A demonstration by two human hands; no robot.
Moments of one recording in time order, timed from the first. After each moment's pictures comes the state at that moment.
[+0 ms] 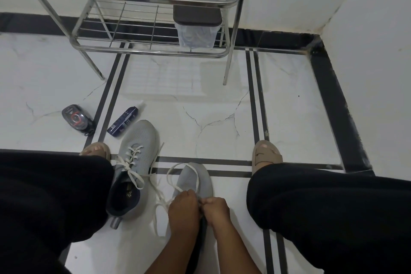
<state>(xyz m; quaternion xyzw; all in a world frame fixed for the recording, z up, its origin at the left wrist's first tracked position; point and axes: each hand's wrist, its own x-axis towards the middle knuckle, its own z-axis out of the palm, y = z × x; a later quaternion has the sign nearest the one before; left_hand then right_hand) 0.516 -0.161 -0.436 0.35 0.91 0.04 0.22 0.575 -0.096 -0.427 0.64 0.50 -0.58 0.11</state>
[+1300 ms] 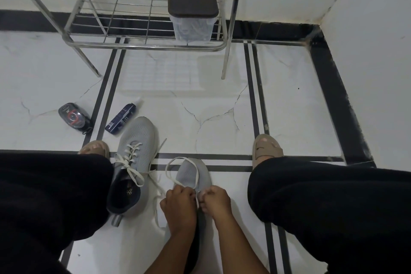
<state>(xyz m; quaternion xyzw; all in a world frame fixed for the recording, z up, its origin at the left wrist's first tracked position) 0.515 -0.164 -0.433 0.26 0.94 0.07 0.18 0.569 -0.095 -0.431 0.64 0.50 -0.58 0.07</state>
